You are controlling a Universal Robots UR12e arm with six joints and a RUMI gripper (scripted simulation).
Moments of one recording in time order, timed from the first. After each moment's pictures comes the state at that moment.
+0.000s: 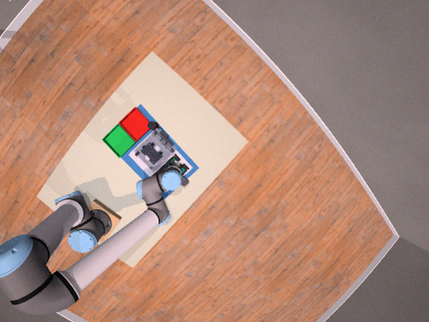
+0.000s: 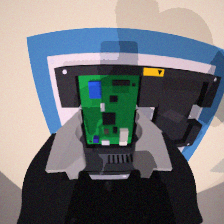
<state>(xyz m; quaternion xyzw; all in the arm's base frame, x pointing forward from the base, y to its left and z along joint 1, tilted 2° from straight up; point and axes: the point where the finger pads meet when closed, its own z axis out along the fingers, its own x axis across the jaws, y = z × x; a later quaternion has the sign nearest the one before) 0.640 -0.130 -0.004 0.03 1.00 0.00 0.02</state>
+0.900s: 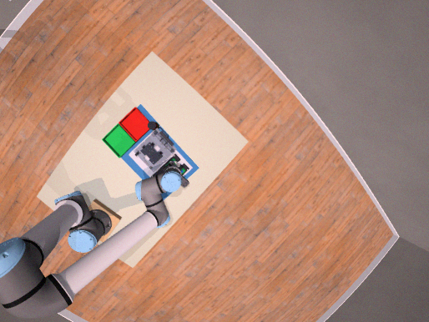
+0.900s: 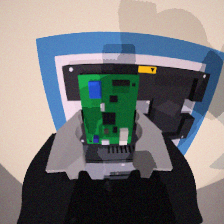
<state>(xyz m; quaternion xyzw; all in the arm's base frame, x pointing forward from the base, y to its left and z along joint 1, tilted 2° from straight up) 0.639 -0.130 0.017 0.03 1.00 0.00 0.02</state>
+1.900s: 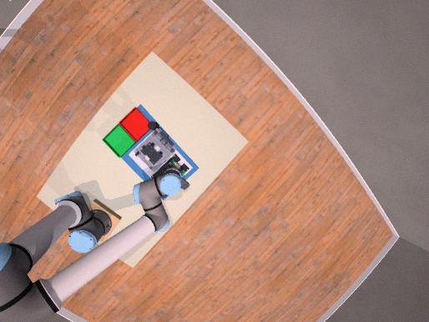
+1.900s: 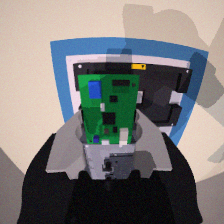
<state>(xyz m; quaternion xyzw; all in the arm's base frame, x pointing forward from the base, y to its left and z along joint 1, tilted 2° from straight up) 0.638 -0.130 0.061 0.03 1.00 0.00 0.02</state>
